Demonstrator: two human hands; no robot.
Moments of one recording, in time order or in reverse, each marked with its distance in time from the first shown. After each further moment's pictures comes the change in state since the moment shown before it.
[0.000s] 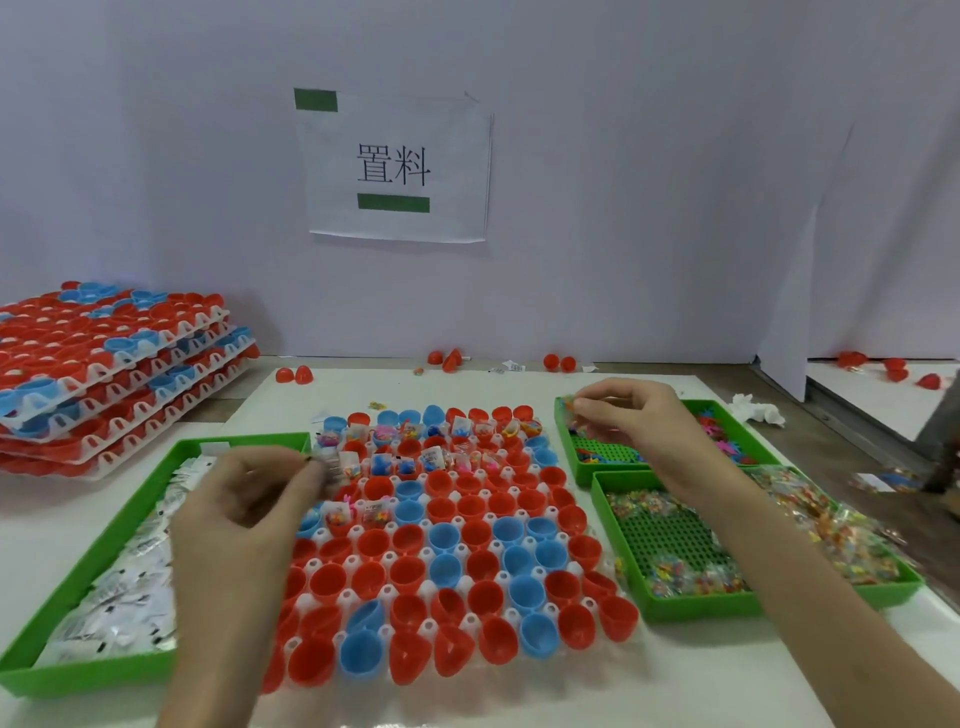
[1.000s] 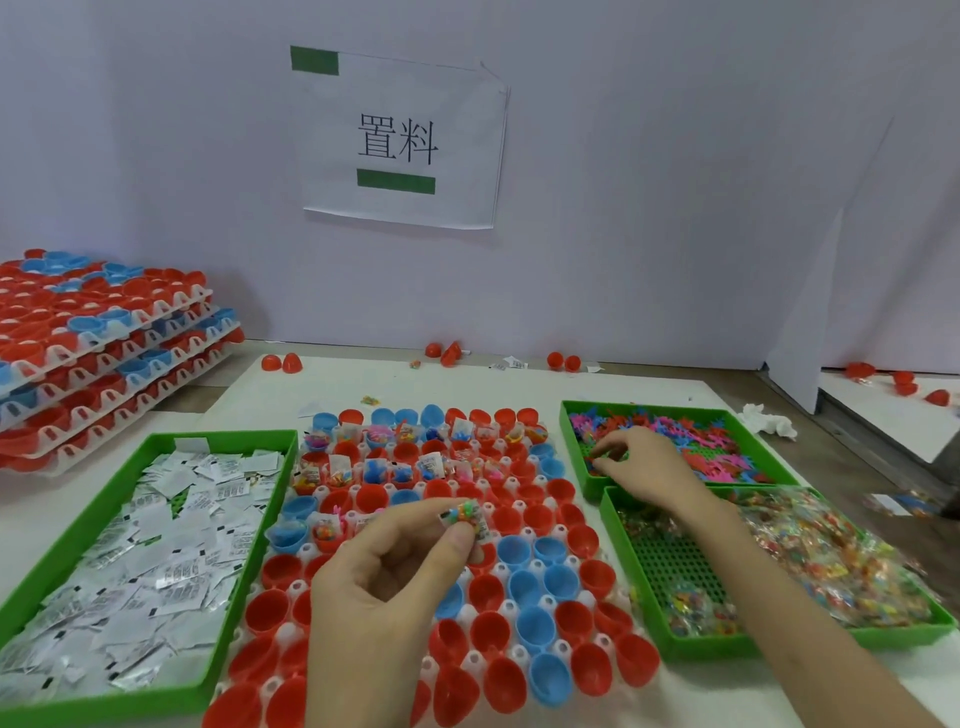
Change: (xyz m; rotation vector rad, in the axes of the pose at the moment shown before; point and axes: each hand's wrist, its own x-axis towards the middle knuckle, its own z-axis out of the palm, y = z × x) left_hand -0.040 0.002 0.057 -0.323 -0.247 -0.199; right_hand 0.061 0.080 -0.008 -0.943 -0.049 0.171
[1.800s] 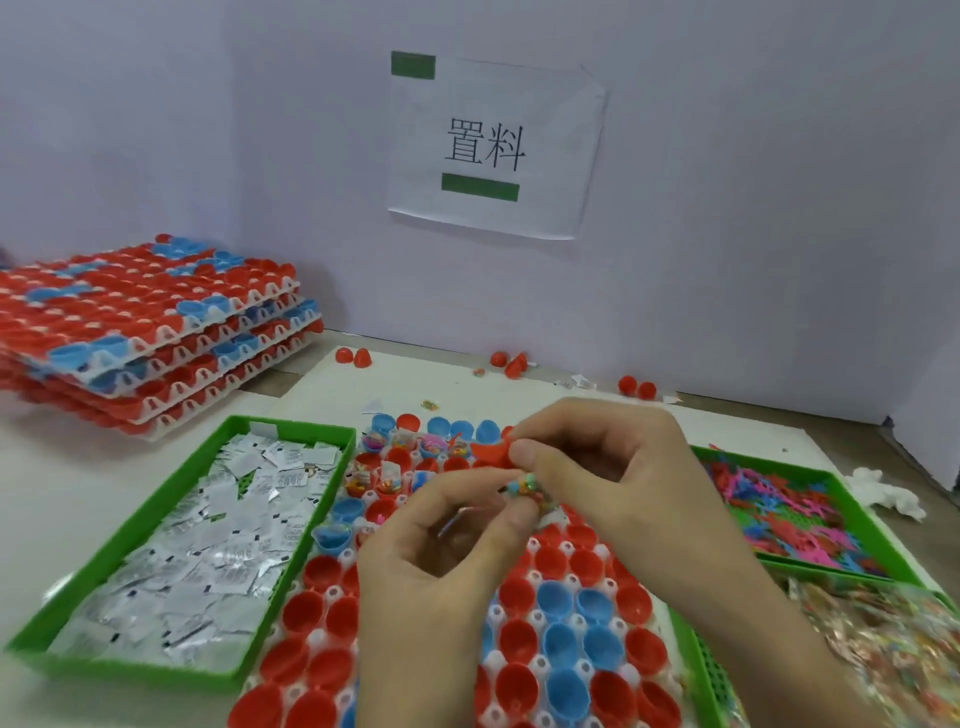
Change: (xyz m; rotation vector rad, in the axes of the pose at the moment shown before) left_hand 0.019 0.028 0.035 -0.057 0.132 0.091; right_hand -0.111 -0.145 -0.066 0.810 -0.075 -0.640
